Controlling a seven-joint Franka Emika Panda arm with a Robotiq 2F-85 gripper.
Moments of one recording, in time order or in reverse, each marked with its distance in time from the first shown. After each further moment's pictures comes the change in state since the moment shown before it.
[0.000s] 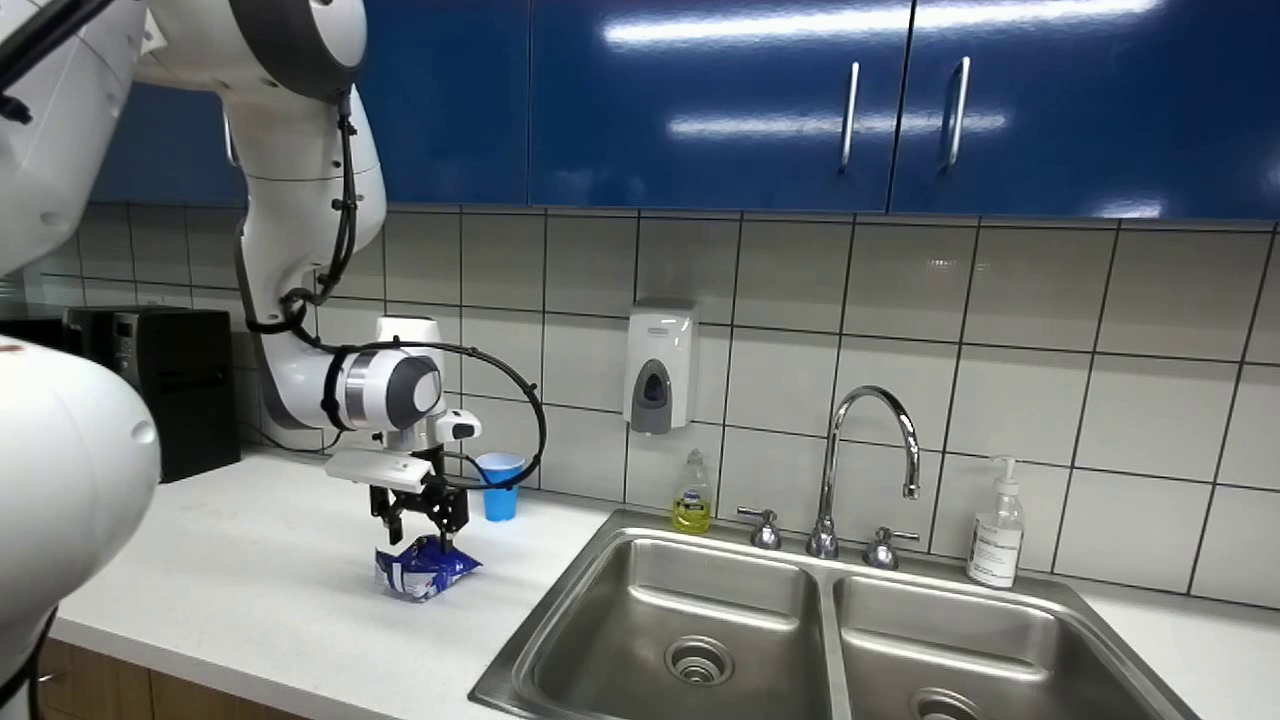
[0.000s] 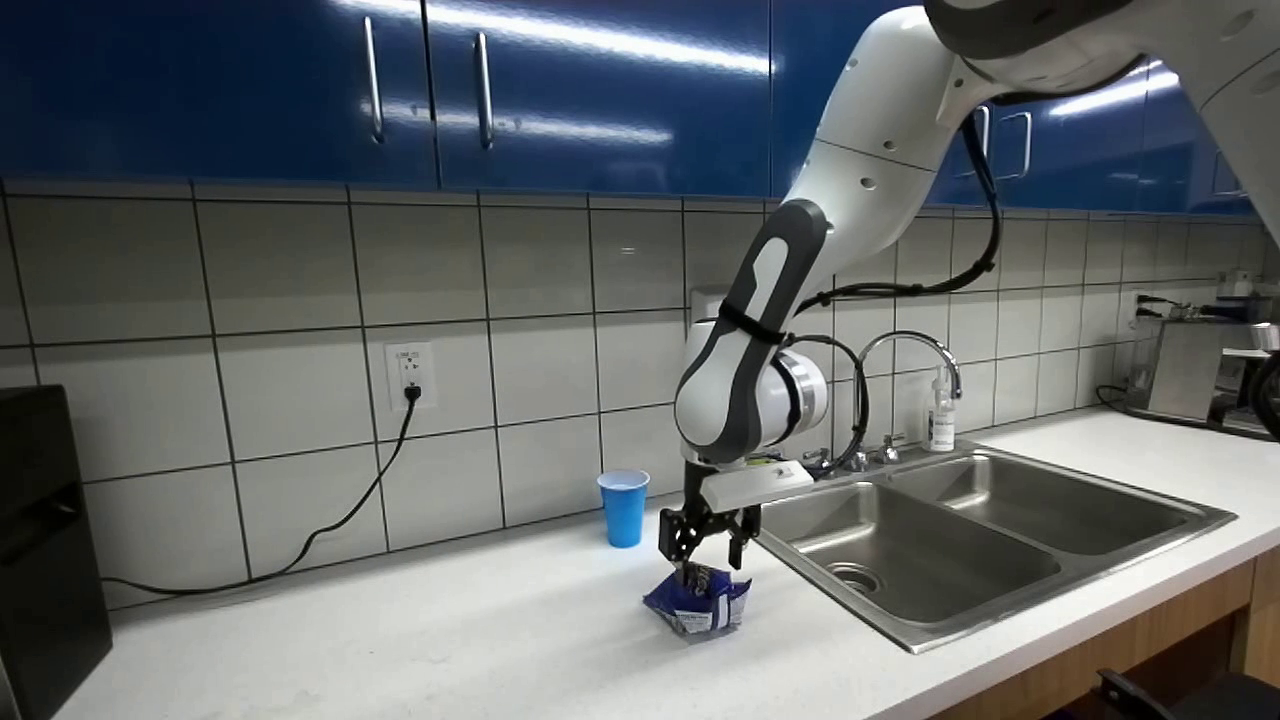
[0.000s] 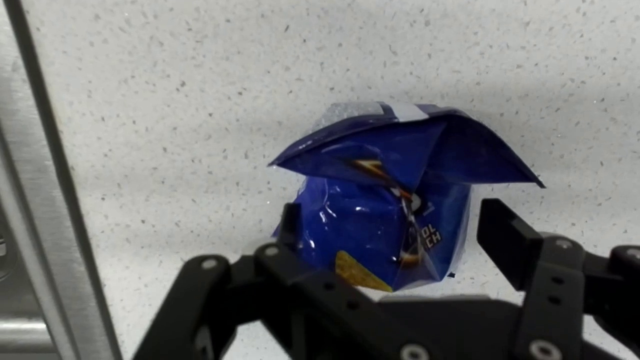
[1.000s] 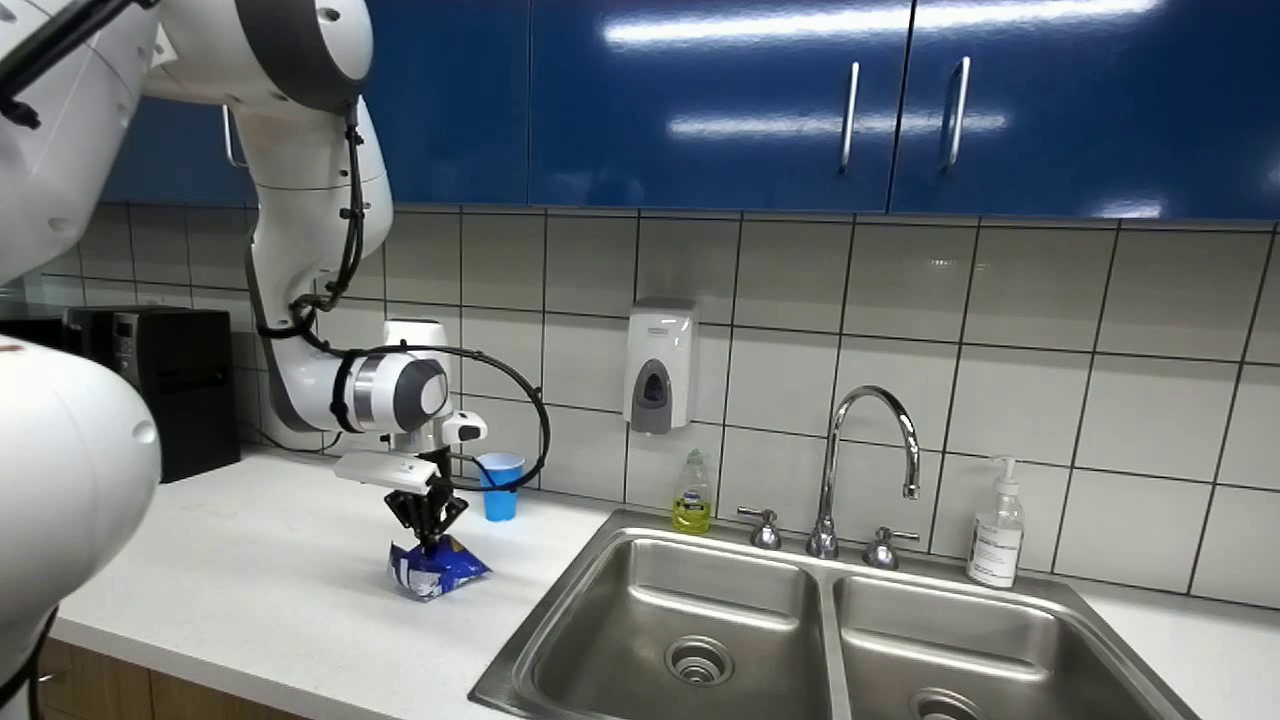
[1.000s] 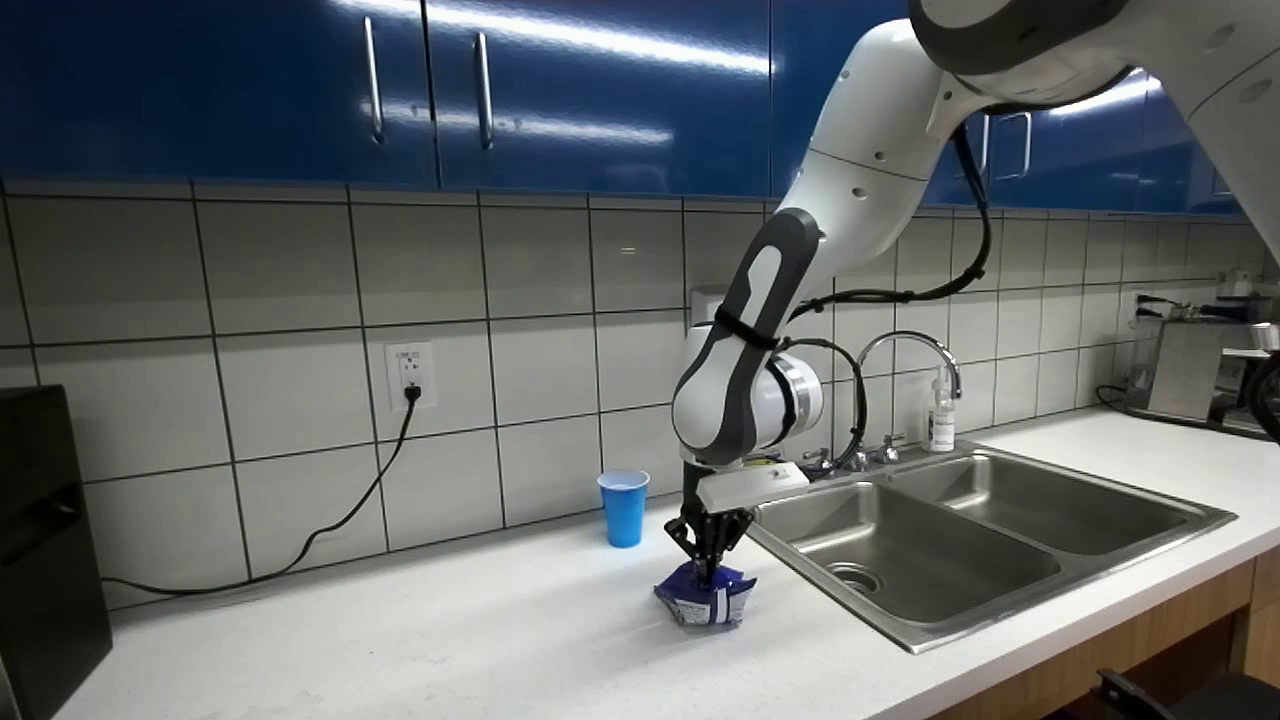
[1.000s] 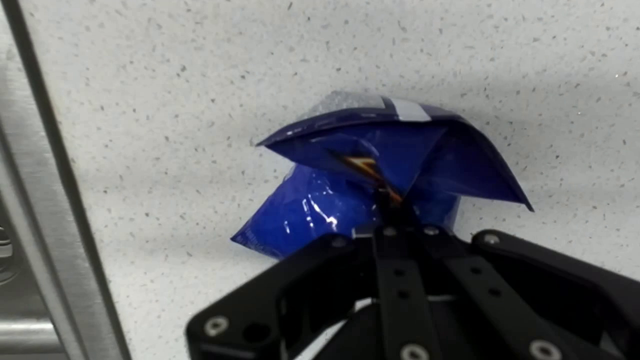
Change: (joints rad) arm 0.003 0.030 -0.014 0.035 0.000 -0.002 0.019
